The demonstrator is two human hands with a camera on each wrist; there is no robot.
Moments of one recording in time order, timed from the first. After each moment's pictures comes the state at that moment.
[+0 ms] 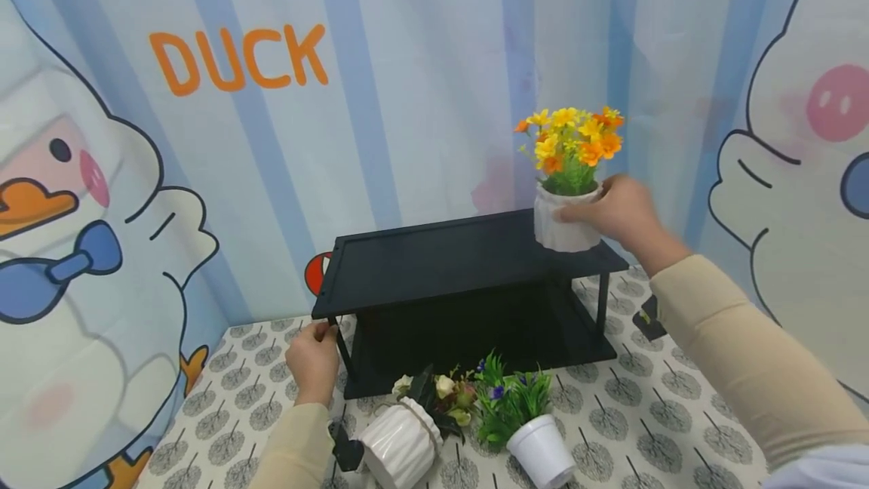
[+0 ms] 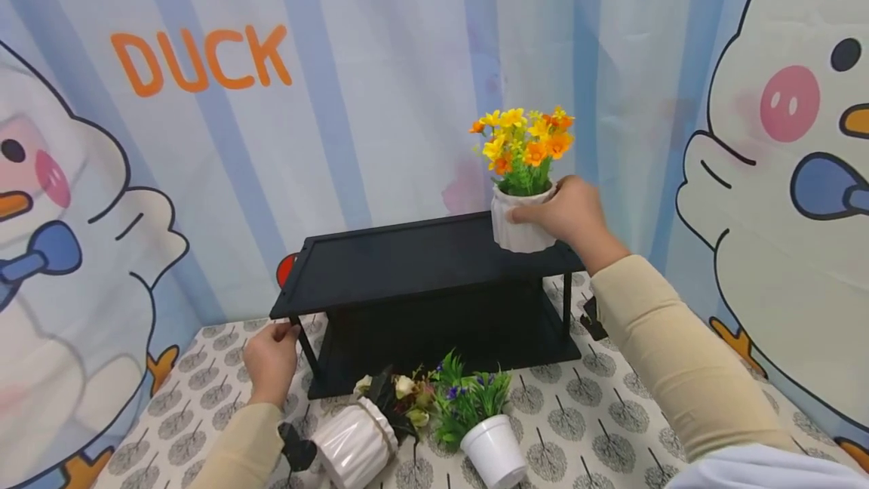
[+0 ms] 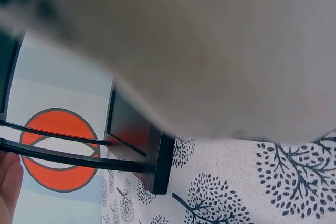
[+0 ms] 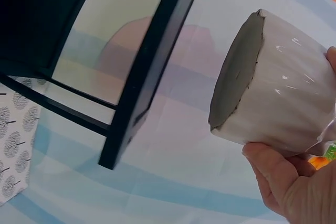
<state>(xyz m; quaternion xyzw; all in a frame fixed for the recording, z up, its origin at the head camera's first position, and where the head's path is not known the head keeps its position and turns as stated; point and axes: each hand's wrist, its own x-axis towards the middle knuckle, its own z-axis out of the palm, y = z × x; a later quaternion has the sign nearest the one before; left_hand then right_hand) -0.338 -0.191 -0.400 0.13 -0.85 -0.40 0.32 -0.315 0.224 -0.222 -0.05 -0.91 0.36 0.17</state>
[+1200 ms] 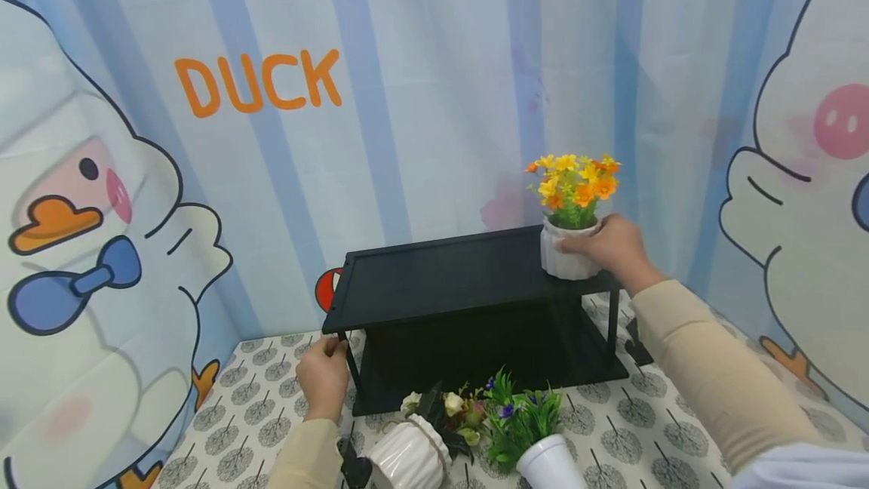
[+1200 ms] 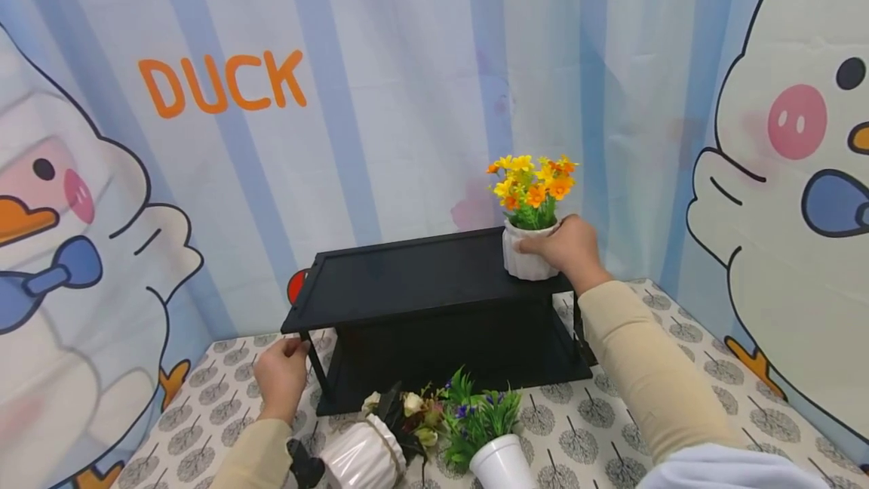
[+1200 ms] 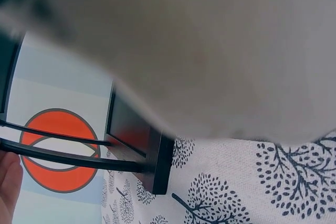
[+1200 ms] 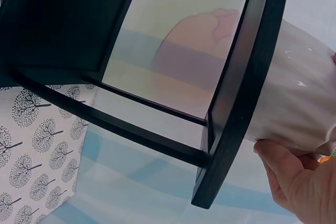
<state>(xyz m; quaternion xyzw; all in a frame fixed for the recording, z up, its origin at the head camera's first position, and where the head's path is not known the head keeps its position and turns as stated) -0.350 -0.186 -0.404 0.10 -0.84 -0.41 0.35 -0.354 0.229 -0.265 -0.06 -0.91 0.38 0.17</state>
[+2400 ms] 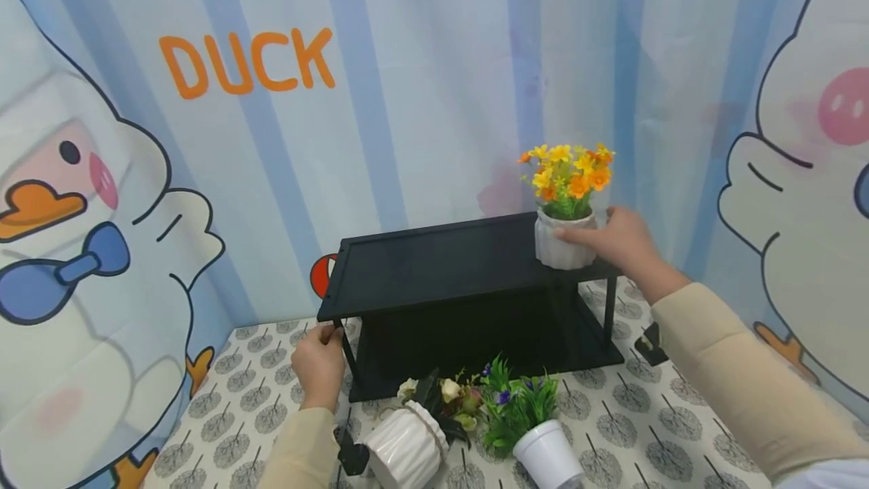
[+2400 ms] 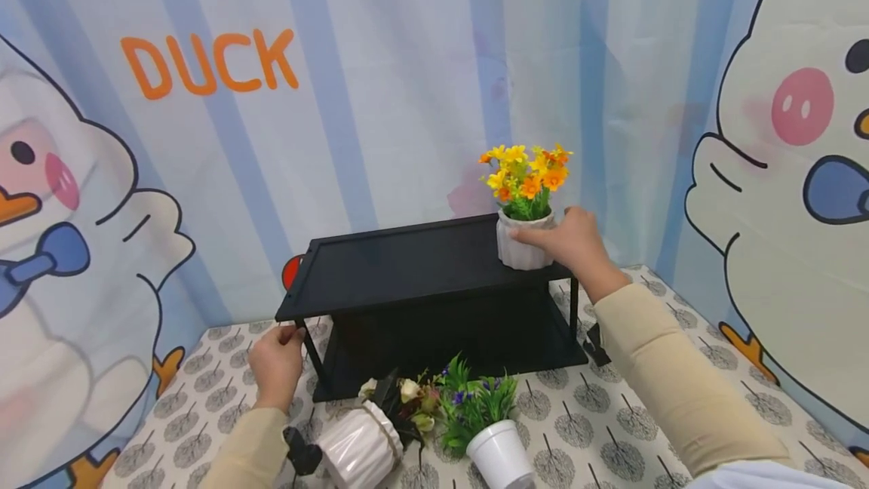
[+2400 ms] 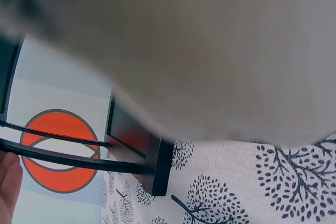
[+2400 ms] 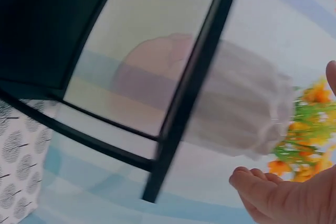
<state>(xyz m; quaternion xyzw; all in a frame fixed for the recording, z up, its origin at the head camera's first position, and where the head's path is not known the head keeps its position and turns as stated) -0.351 -0.186 -0.404 0.11 -0.84 -0.40 0.34 -0.328 0.225 -0.257 -0.04 -0.91 0.39 0.11</state>
